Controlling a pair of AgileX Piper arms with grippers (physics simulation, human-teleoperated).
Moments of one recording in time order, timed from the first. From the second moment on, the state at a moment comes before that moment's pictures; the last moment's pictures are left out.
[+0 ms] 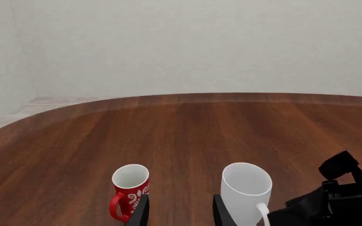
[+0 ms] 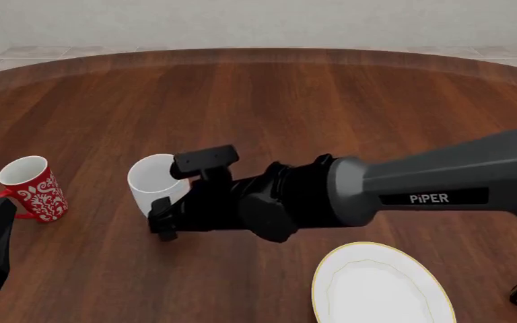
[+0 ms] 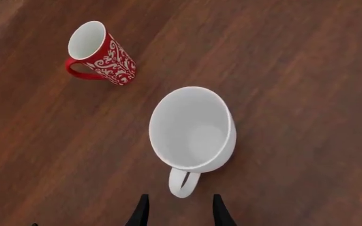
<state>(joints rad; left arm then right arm) 0.00 0.00 0.00 0.00 0.00 0.99 1.90 -1.13 -0.02 0.43</state>
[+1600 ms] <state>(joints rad) 0.00 0.00 0.00 0.00 0.00 1.01 2.02 -1.26 -0.02 0.48</state>
